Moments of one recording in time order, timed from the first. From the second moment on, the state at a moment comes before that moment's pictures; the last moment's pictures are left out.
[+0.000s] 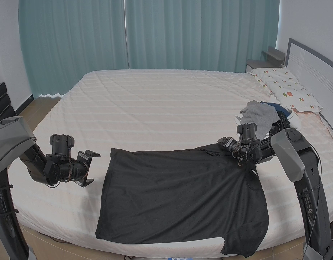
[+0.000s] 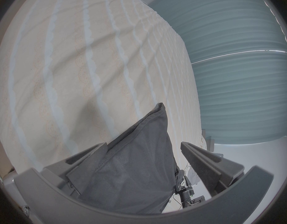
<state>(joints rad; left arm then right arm) -0.01 2.18 -0.84 -0.64 -0.23 -1.24 0.16 2.74 -1.83 -0.37 0.01 0.78</state>
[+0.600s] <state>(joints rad) -0.01 2.18 -0.84 -0.64 -0.23 -1.24 0.17 2.67 -1.71 -0.33 0.02 0.78</state>
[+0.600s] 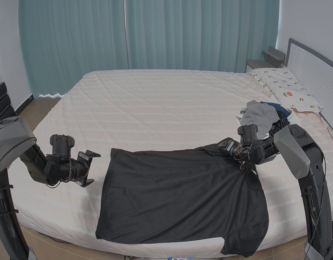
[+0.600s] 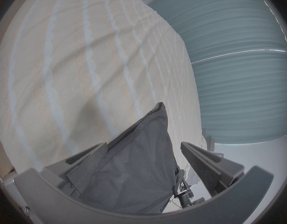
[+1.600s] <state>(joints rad) -0.02 2.18 -0.84 -0.64 -0.23 -1.24 0.19 2.77 -2.00 -0.59 0.04 0.79</state>
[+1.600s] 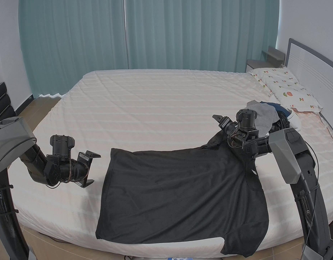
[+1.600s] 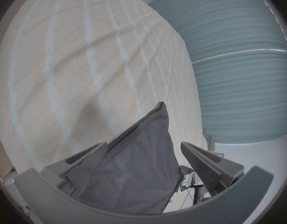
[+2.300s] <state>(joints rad) -0.02 2.18 -0.84 -0.64 -0.23 -1.24 0.19 2.82 -2.00 -0.58 0.05 0.70</state>
